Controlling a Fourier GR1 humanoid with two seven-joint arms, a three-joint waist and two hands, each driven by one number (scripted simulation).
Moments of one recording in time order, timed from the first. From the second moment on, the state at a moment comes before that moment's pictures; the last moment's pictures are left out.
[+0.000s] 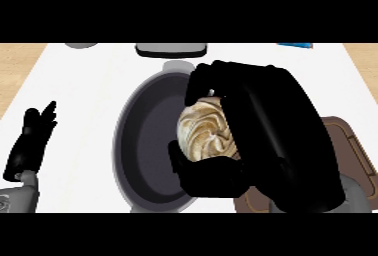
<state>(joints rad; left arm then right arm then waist) -0.11 0.29 0.16 -1.45 -0.20 0.04 0.39 -0.79 -0.05 0.36 -2.00 0.77 0.41 0.86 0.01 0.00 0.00</state>
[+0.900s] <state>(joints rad) -0.11 0.27 0.16 -1.43 -0.21 0.04 0.36 -0.80 0.00 0.53 -1.47 0.51 -0.12 0.76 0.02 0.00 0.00</state>
